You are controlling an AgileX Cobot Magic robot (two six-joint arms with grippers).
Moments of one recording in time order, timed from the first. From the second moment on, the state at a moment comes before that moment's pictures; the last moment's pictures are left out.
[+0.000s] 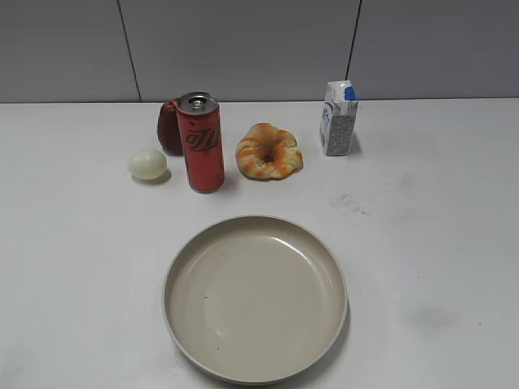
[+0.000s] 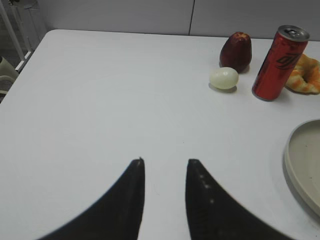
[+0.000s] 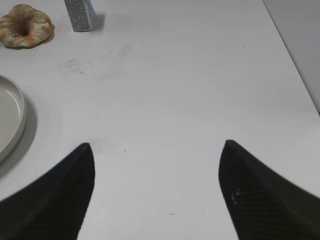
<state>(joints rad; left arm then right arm) -0.01 -0.01 -0.50 -0.17 1.03 0.11 0.08 -0.01 -0.49 0.01 1.05 0.06</state>
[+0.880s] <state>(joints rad) -0.01 -0.01 -0.50 -0.17 1.03 0.11 0.09 0.24 -0.48 0.02 0.61 0.07</state>
